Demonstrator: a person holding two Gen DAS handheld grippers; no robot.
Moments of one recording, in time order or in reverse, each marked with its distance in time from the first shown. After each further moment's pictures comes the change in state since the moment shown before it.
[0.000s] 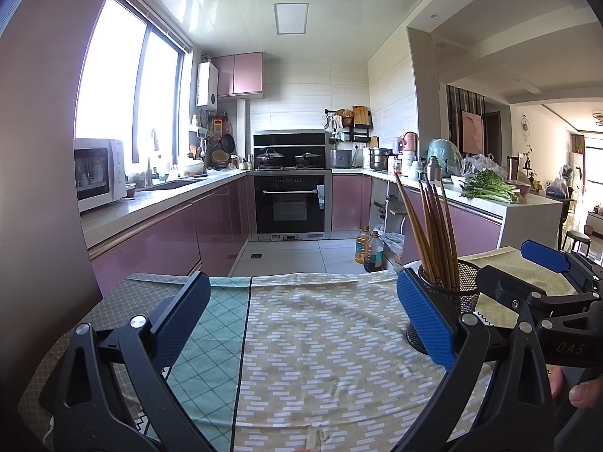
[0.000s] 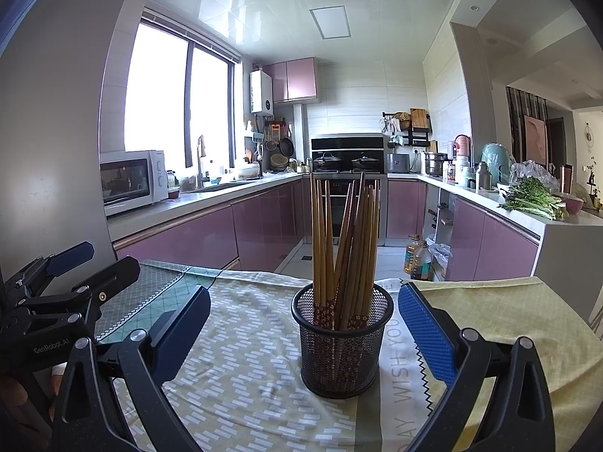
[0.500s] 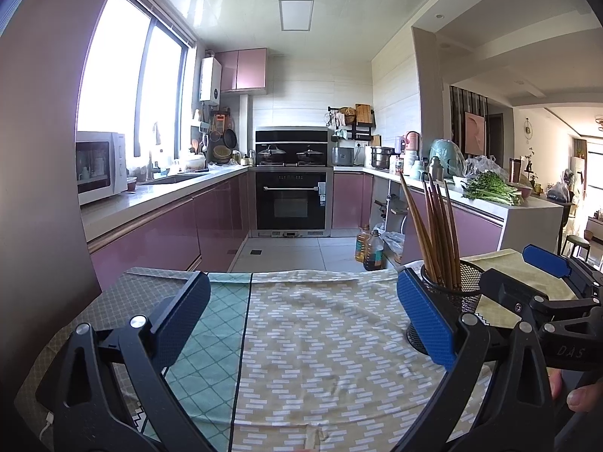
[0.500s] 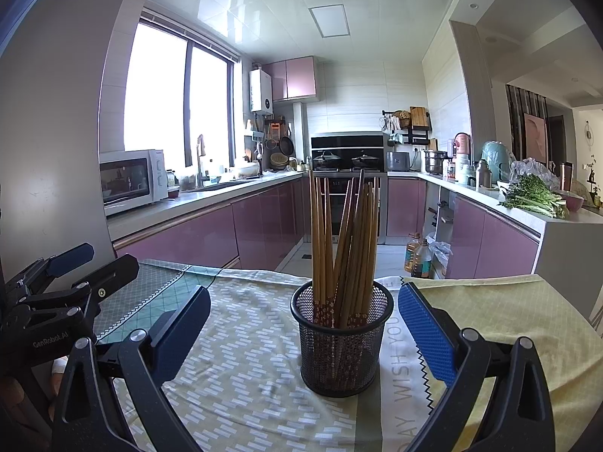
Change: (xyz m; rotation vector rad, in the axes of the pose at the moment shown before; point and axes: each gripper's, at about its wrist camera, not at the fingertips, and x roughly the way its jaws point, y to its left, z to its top) left arm 0.003 0.001 0.001 -0.022 0.012 0.008; right arm 0.001 0.000 -0.001 0.006 0.006 0.003
